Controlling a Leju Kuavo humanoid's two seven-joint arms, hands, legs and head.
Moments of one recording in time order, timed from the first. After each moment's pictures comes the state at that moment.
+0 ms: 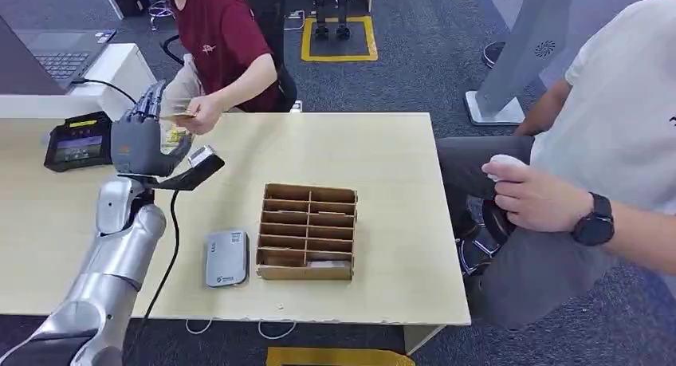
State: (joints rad) left arm -0.70 0.07 -0.08 -0.74 -1.20 0.55 -0.35; right arm -0.15 0.19 0.35 -0.25 1.25 0.08 0.12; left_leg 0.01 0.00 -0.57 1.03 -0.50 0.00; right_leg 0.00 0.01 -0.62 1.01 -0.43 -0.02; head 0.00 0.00
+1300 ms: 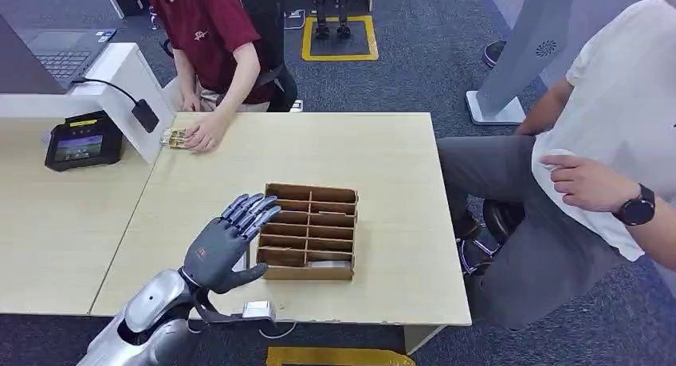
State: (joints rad) left arm -0.22 0.30 -0.68 -1.43 -1.01 0.28 -0.27; right arm -0.12 0.16 0.32 -0.24 1.13 0.02 0.19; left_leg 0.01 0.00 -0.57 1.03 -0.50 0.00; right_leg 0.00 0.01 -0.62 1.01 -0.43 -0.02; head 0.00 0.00
